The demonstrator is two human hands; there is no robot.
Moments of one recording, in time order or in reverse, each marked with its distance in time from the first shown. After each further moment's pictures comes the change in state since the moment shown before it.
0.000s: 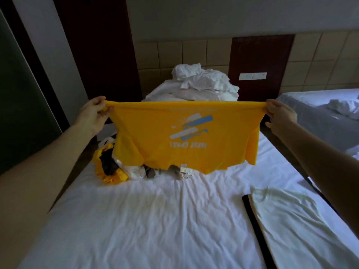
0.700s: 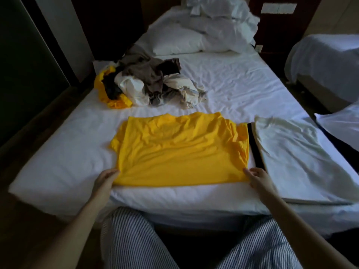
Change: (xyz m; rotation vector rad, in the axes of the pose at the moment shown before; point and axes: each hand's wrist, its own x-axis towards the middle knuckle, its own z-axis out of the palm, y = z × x) left_hand -0.242 -0.285 -0.254 0.708 0.167 -0.340; right_hand -0.253 0.290 -0.114 -0.591 -0.156 0.341
